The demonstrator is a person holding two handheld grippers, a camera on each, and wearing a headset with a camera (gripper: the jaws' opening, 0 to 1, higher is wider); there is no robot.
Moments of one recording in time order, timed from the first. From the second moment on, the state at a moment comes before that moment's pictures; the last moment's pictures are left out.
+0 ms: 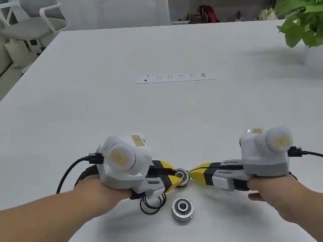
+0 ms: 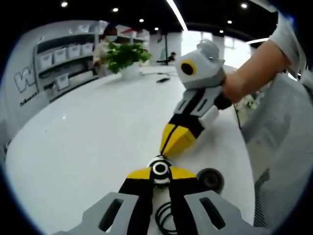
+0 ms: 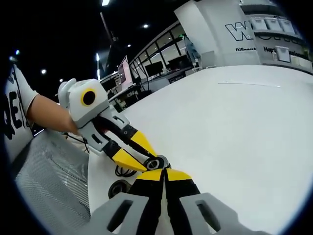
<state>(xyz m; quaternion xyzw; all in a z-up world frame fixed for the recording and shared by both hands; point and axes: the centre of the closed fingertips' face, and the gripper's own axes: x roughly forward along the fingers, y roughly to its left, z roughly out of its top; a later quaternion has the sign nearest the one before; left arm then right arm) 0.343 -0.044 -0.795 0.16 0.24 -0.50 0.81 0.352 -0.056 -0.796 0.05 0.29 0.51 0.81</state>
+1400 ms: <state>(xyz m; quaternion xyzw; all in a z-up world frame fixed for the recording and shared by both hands) 0.341 -0.045 -0.795 0.17 0.24 -0.50 0.81 0.337 -0.042 -0.780 0.09 0.28 0.54 0.79</state>
